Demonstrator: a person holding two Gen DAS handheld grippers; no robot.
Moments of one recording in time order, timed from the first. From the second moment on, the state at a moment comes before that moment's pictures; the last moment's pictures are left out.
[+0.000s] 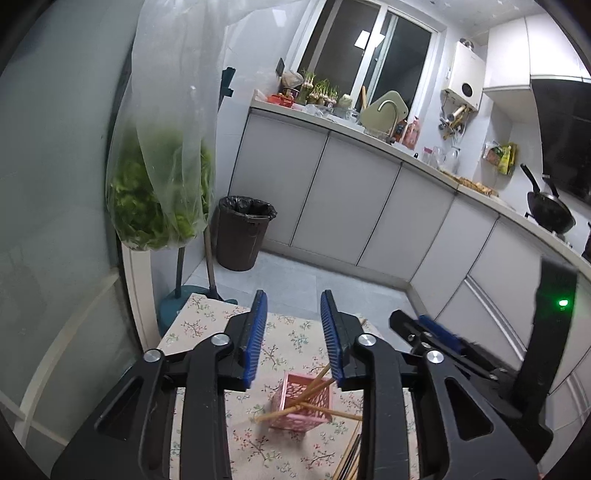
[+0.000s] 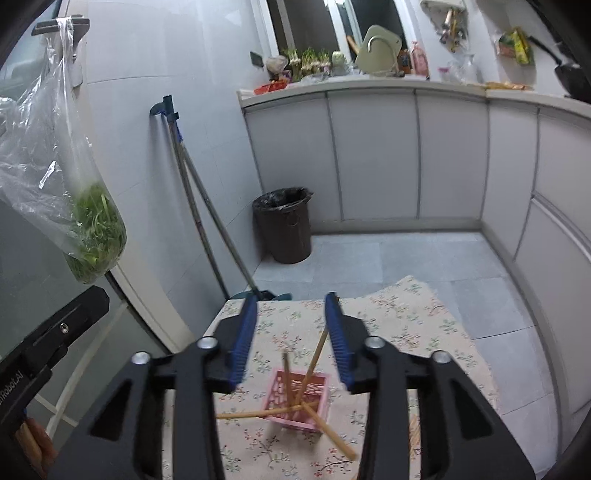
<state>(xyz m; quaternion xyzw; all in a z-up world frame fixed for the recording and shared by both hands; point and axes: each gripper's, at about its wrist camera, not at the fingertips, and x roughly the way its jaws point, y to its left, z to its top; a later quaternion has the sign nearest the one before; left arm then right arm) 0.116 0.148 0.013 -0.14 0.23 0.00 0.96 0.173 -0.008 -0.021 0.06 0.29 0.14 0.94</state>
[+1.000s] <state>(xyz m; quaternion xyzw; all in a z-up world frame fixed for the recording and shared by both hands) 0.027 0.124 -0.042 -0.11 0.25 0.06 0.96 0.075 -0.089 -0.061 0.06 0.34 0.01 0.94</state>
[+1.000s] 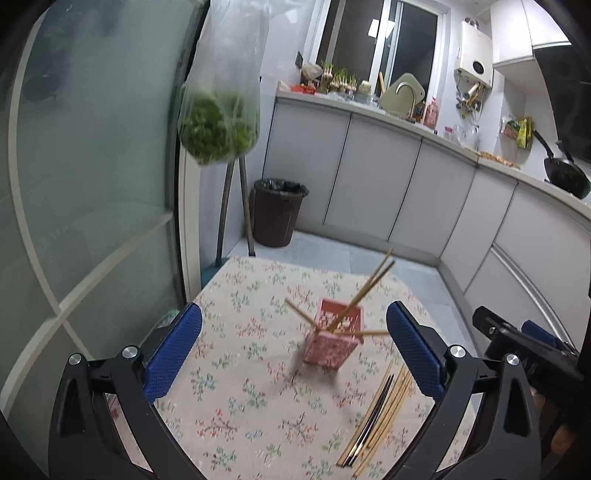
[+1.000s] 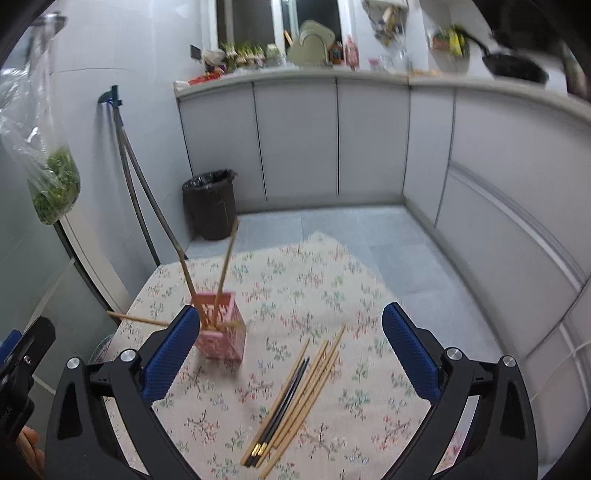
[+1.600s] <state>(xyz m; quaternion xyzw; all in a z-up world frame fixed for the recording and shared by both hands) 0.014 0.086 -0.074 -0.09 0.33 0.00 0.94 0.159 -0.217 -0.240 0.33 0.57 -0.09 0.75</state>
